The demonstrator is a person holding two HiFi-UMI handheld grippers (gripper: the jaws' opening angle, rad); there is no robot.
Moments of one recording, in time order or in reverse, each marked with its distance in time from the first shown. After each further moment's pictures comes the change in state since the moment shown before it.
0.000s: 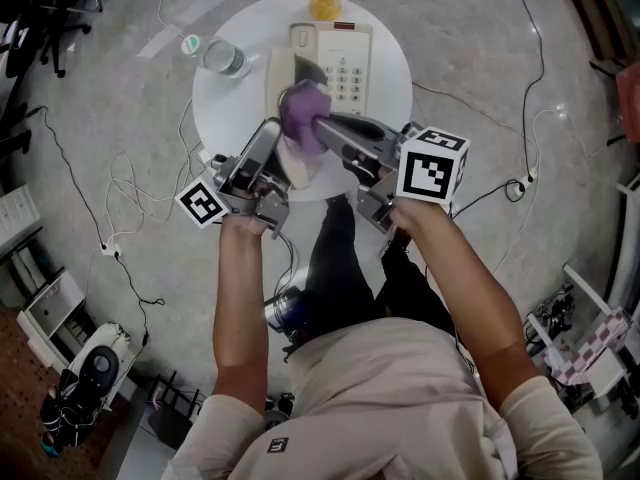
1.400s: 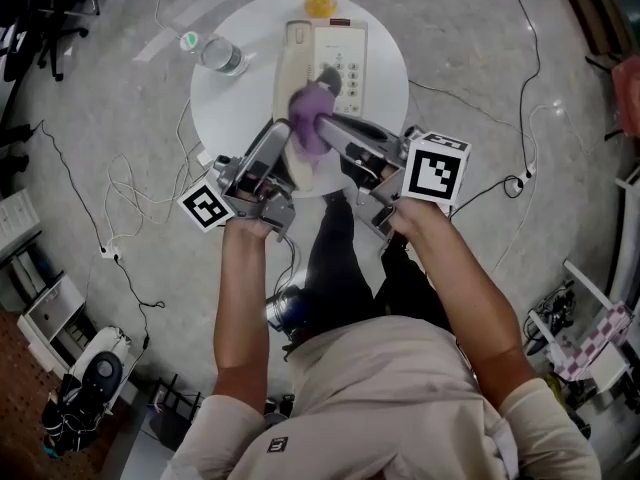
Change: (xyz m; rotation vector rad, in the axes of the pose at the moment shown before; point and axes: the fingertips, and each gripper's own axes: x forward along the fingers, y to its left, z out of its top) left arm 0.007 -0.019 -0.019 0.030 0.035 -0.003; right arm -0.014 0.016 0.003 0.071 -0.069 0.021
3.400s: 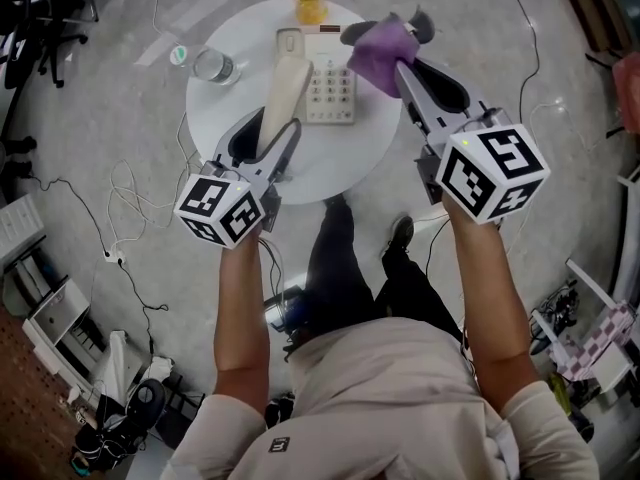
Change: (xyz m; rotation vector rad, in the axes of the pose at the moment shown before) left arm 0.009 0.047 -0.002 0.783 0.382 0.549; right arm -0.078 -0.010 0.128 -0.700 -0.057 -0.551
